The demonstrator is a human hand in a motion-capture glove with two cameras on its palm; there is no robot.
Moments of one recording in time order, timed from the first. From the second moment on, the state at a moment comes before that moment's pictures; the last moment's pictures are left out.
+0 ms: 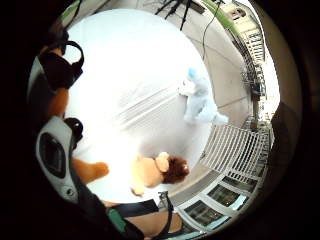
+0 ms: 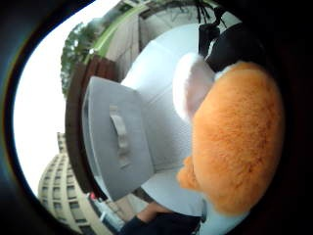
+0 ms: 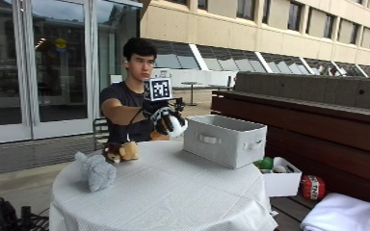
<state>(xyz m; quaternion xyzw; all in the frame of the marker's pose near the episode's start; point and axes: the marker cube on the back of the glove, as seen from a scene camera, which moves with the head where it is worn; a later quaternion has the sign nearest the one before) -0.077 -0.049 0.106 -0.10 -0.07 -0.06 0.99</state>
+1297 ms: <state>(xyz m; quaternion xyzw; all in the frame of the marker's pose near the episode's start) -0.306 0.023 -0.052 -0.06 0.02 -0.30 0.95</state>
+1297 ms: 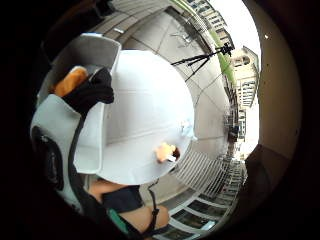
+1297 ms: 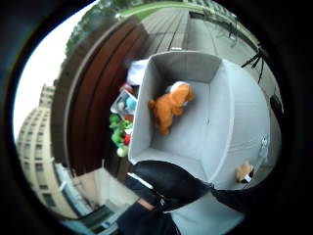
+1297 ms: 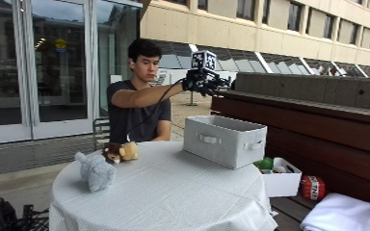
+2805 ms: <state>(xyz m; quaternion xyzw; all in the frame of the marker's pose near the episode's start) 0.131 -0.045 0.150 -0.07 0.06 -0.01 1.00</state>
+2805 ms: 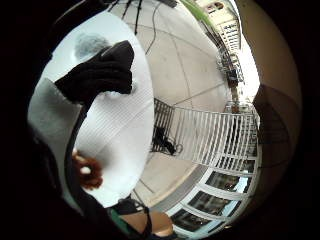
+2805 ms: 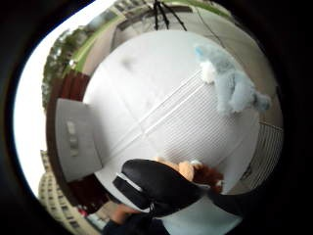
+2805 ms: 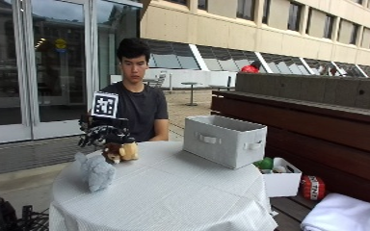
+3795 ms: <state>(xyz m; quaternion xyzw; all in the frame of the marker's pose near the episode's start) 0.160 -0.087 0.233 -0.14 0.04 0.07 0.99</state>
